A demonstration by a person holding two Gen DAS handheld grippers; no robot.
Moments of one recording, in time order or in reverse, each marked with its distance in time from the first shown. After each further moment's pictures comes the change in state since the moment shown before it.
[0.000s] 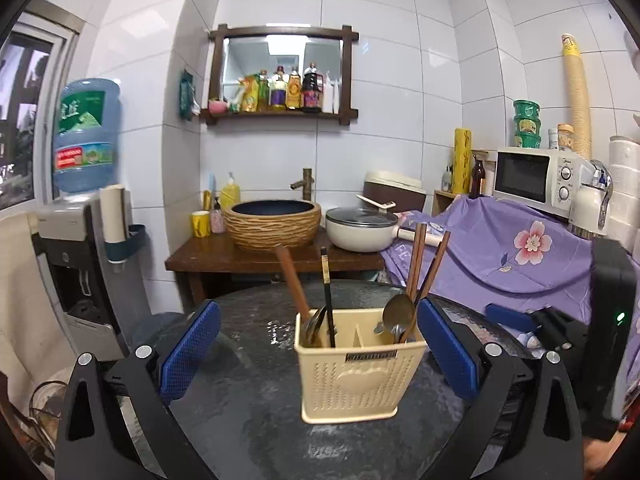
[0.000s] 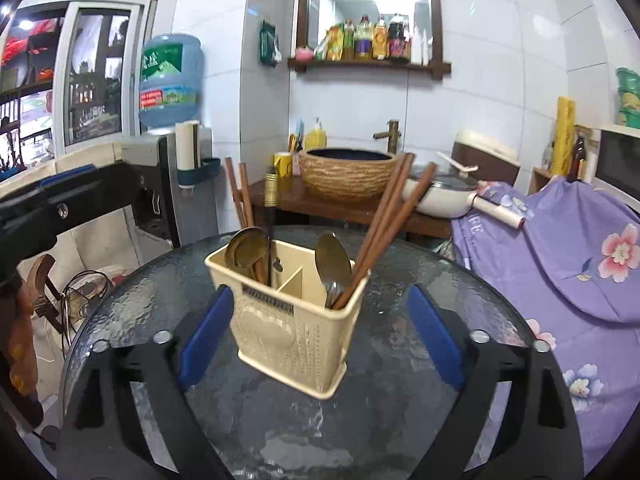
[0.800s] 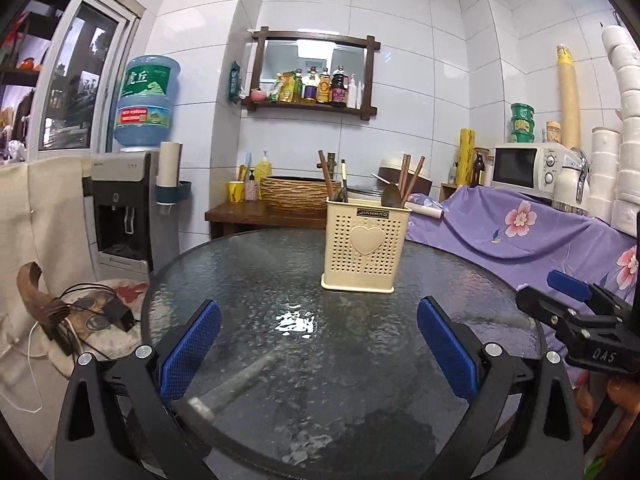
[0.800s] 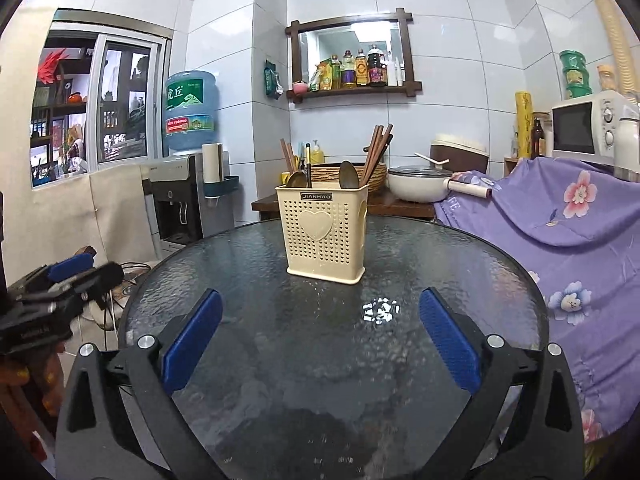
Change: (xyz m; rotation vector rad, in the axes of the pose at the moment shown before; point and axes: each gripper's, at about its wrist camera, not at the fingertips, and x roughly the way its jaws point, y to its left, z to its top) left arm -0.161 0.002 -0.153 -0.086 -0.018 0.059; right arm -0.176 0.050 -0.148 0.082 -0.122 -0.009
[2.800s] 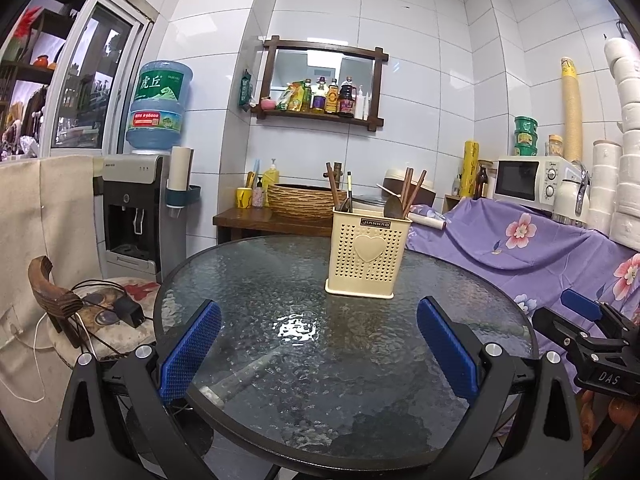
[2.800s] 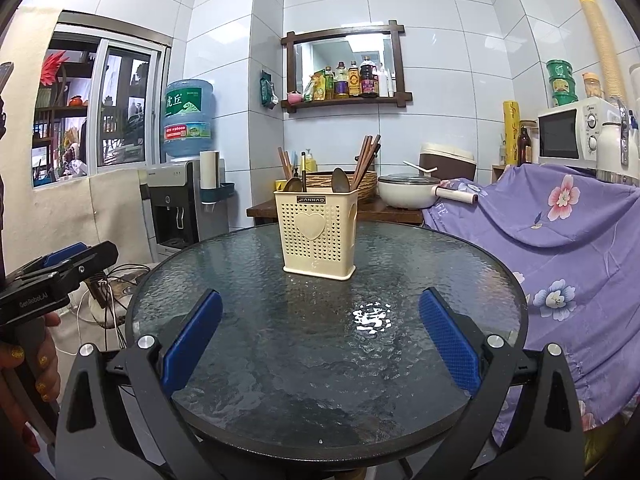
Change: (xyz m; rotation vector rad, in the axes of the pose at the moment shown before) left arm -0.024 0.002 -0.004 -0.021 -0.033 0.016; right arm -0.035 -0.002 -0.011 0.000 -0.032 -0.025
